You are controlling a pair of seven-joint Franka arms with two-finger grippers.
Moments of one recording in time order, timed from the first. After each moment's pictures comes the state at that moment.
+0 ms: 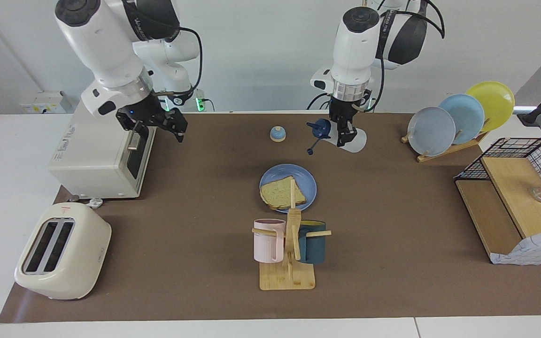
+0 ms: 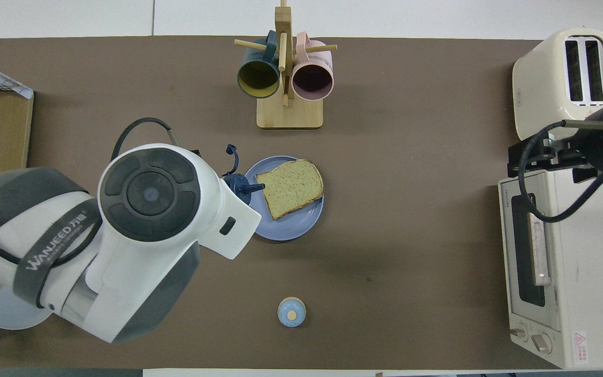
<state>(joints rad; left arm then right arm) -0.75 -0.01 0.10 -1.79 0.22 1.77 0.78 0.10 0.02 -0.01 -1.48 0.02 1.38 0.21</state>
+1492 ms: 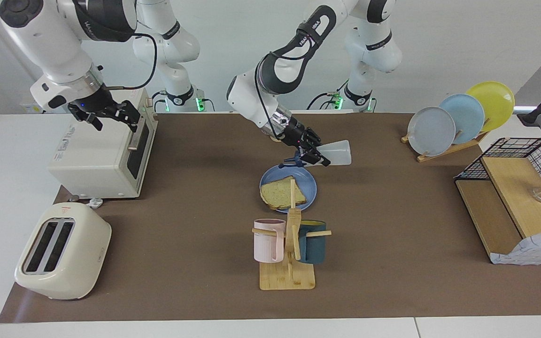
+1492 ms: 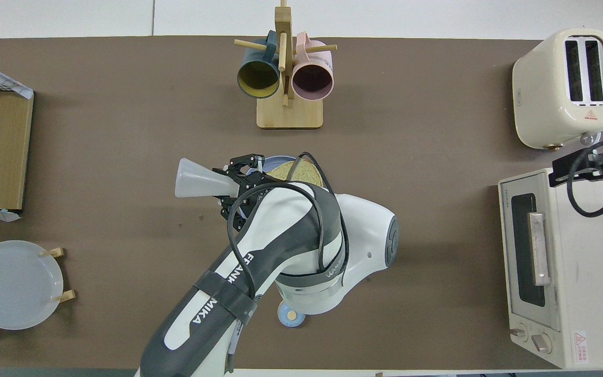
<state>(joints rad) -0.98 0.39 0.10 -1.63 0.88 1.48 0.68 0.03 -0.02 -0.09 -1.65 0.01 1.49 0.02</state>
